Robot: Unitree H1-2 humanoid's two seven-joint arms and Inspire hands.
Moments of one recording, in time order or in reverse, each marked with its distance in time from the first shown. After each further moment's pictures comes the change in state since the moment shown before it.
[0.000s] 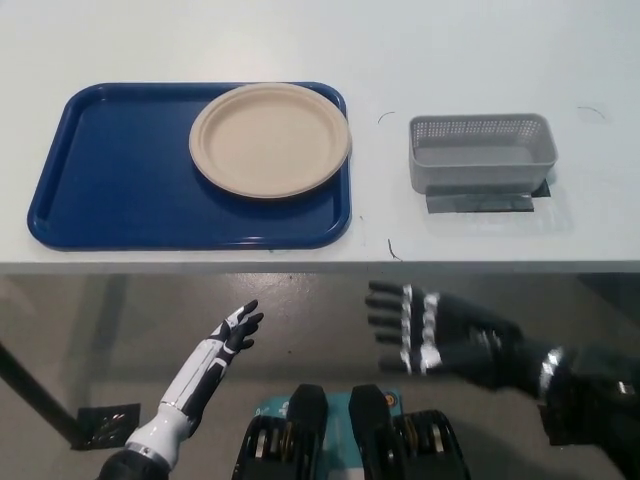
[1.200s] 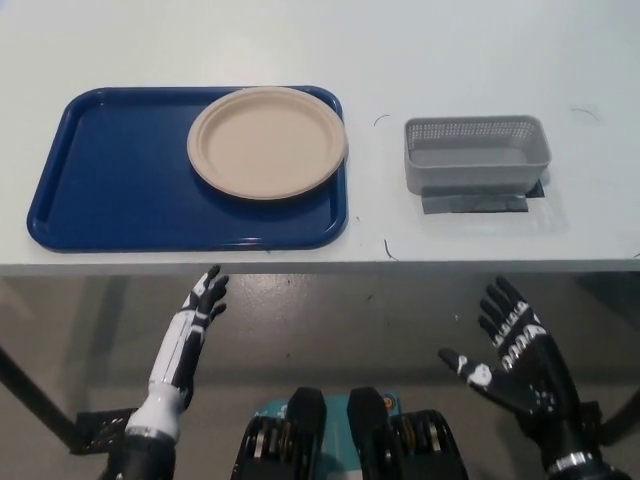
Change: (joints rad) left_arm -0.034 -0.098 0.126 0.084 0.026 -0.085 0.149; right_arm 0.334 0.381 -0.371 -0.004 -0.576 -0.408 -0.173
